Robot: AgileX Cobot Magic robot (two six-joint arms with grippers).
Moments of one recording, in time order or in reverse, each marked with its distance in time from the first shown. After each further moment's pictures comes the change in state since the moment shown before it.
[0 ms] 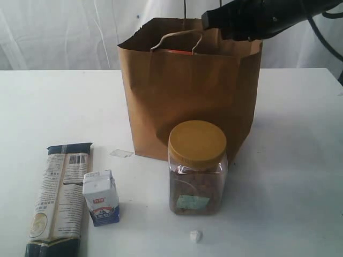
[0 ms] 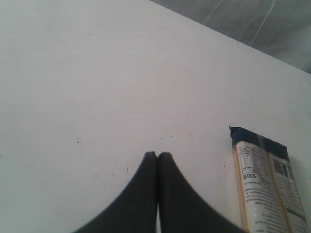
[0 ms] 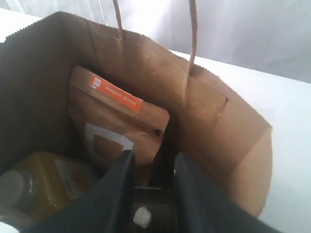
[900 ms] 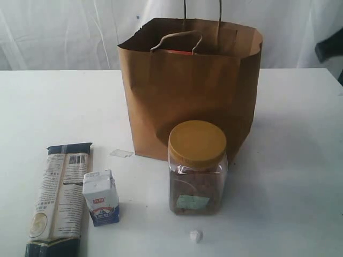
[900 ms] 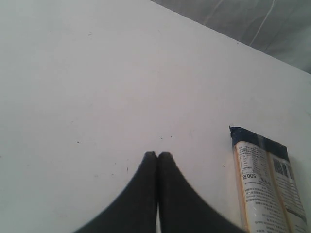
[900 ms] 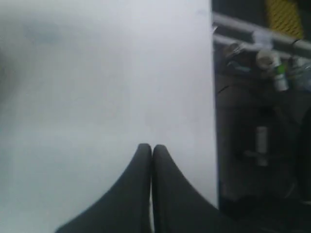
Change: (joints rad) left arm 0.000 0.000 0.000 0.000 0.000 0.000; right arm -0.123 -0.167 0.041 -0.455 0.587 0.124
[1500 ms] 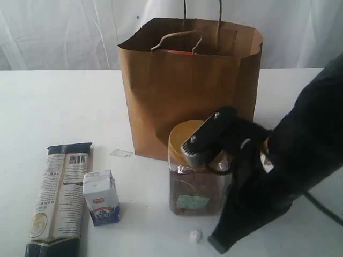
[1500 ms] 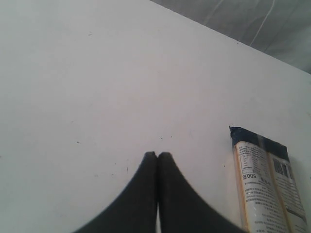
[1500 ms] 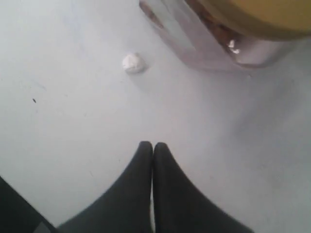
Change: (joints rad) left arm 0.000 0.000 0.000 0.000 0.000 0.000; right arm 0.523 -0.041 0.454 0.443 -0.207 -0.235
